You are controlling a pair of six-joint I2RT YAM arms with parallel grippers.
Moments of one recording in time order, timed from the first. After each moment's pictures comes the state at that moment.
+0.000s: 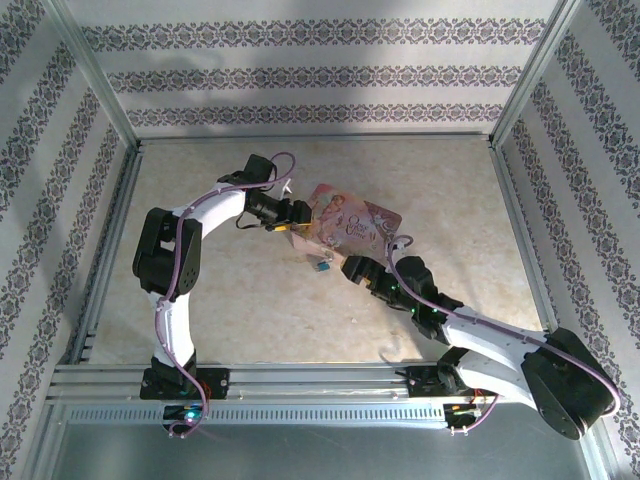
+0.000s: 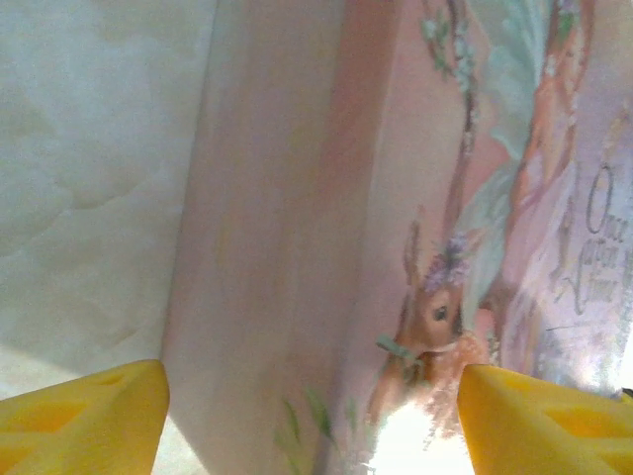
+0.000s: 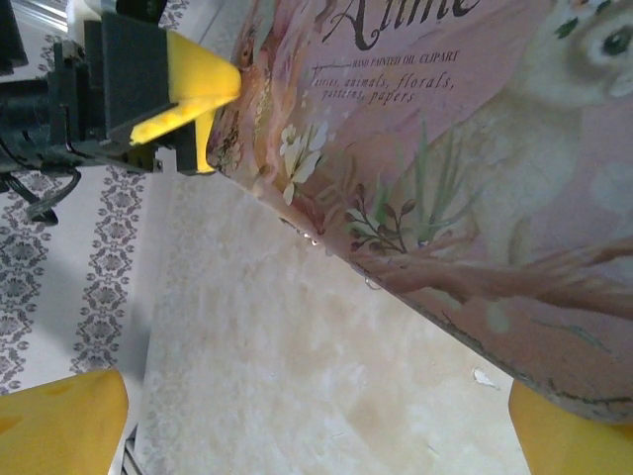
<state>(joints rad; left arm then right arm) -0.30 2.00 1.46 -0.59 0.62 -0.32 0.61 1.05 0.25 0.38 -0.19 1.05</state>
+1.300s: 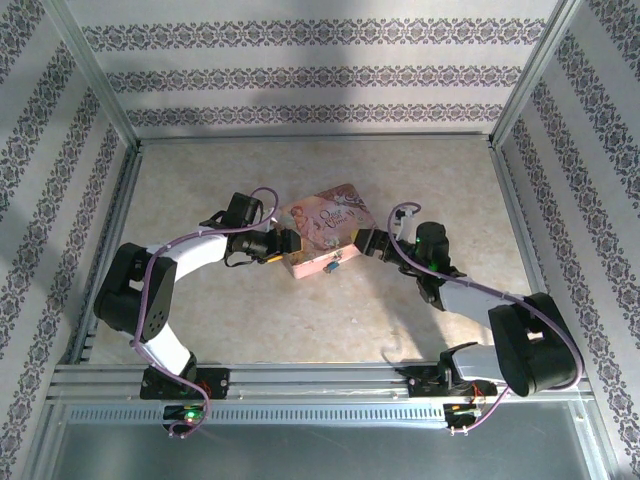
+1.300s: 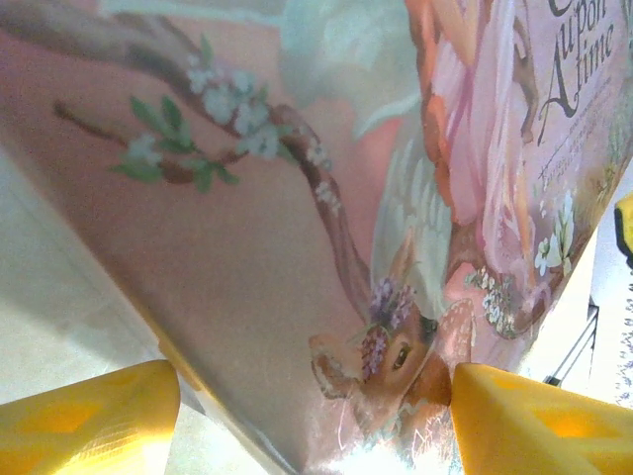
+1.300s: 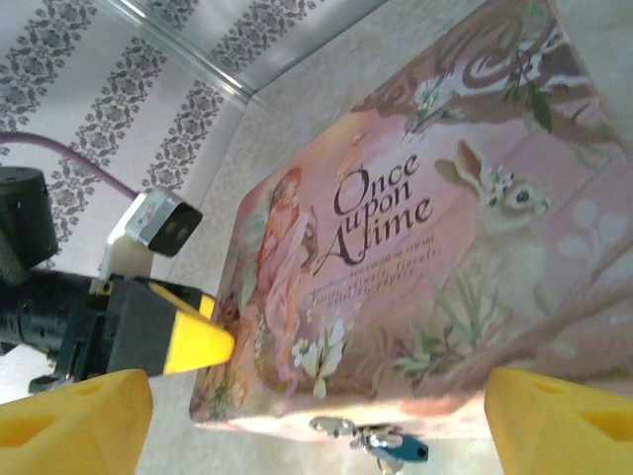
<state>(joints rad) -0.34 1.66 0.92 -0.24 0.61 -0.57 0.29 1.30 0.38 0.60 -0.57 0.72</state>
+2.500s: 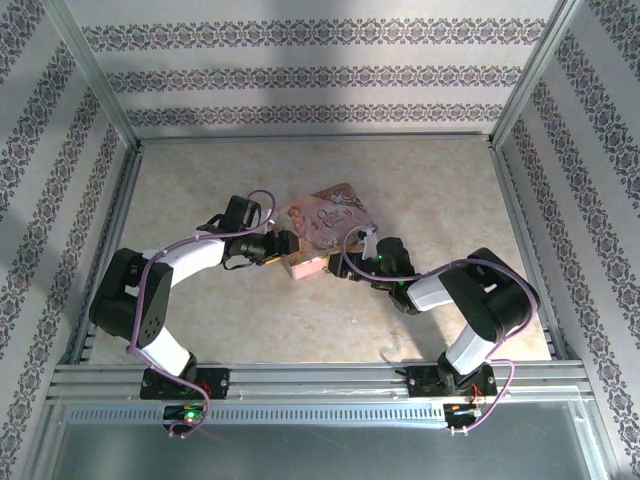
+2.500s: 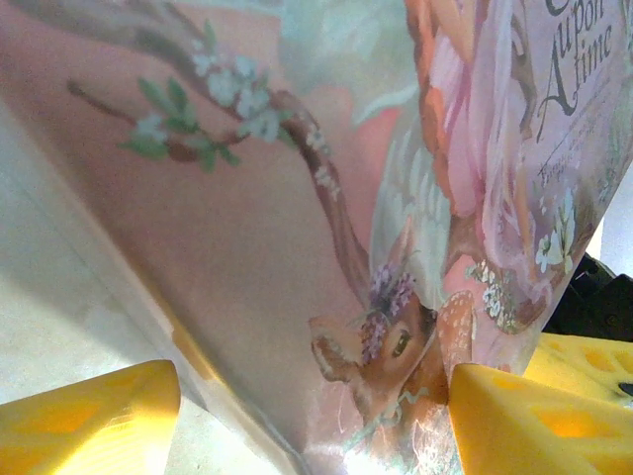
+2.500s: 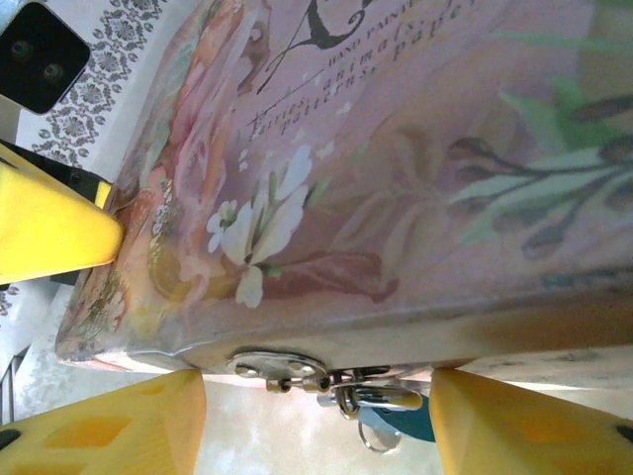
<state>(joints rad) -0.34 1.61 0.88 -0.22 0.57 -0.60 0.54 1.67 0.40 0.84 -0.40 0.68</state>
